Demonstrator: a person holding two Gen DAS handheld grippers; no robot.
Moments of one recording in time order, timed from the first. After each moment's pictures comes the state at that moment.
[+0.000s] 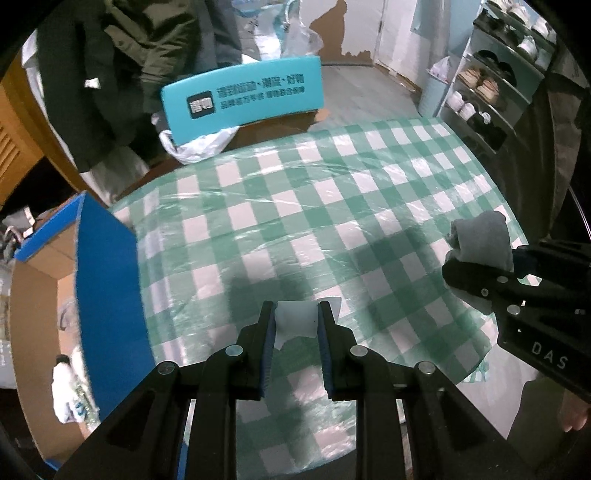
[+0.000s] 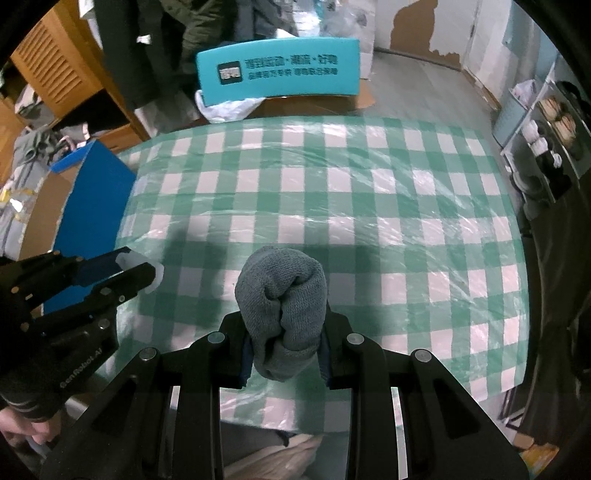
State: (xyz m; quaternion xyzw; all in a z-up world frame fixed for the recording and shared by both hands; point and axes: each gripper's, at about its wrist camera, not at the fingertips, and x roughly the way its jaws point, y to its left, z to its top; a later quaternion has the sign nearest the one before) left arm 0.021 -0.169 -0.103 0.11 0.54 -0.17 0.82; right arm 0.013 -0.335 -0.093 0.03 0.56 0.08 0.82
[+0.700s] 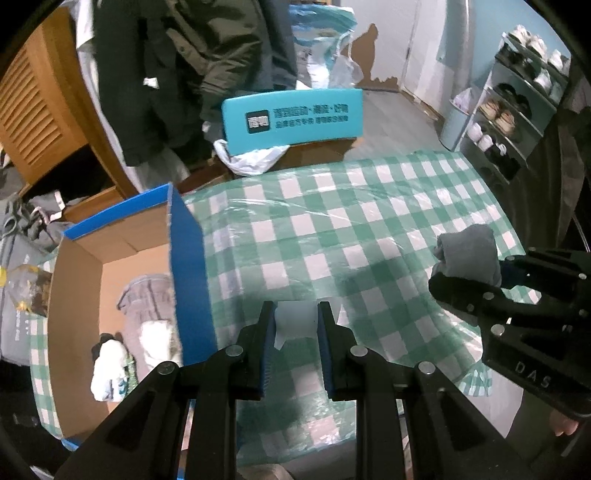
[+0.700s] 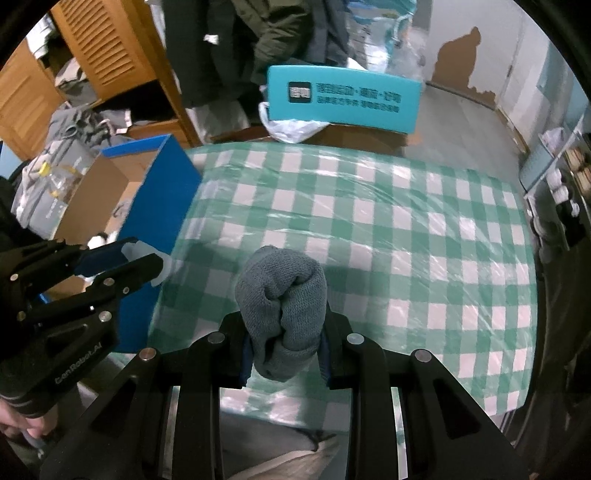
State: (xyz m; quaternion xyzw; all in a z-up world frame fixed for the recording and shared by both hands) left arm 0.007 -0.099 -0.059 0.08 0.51 -0.13 0.85; right arm 0.007 -0.261 -0.056 -0.01 0.53 0.15 0.83
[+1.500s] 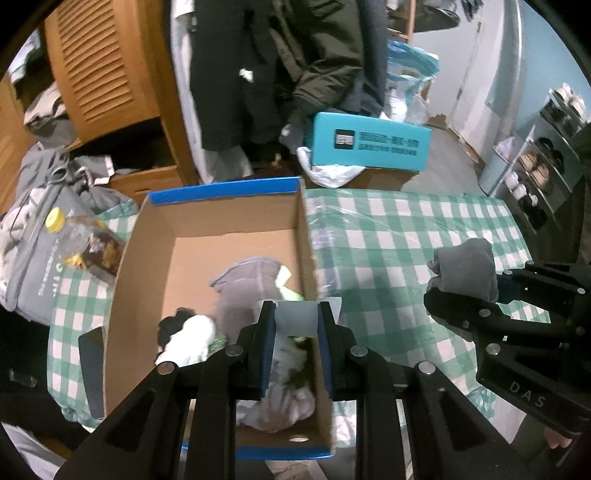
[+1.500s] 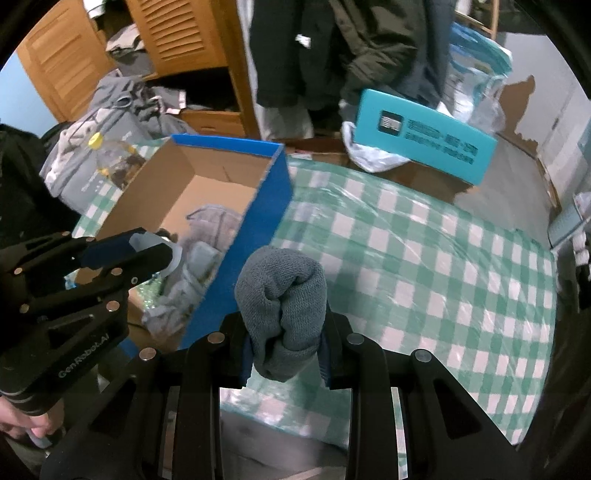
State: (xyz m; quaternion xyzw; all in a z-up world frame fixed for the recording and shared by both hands) left arm 0.001 0.021 -0.038 0.01 0.49 -0.05 0.87; right arm 0.009 -0.137 -0.031 -0.06 0.52 0.22 0.82
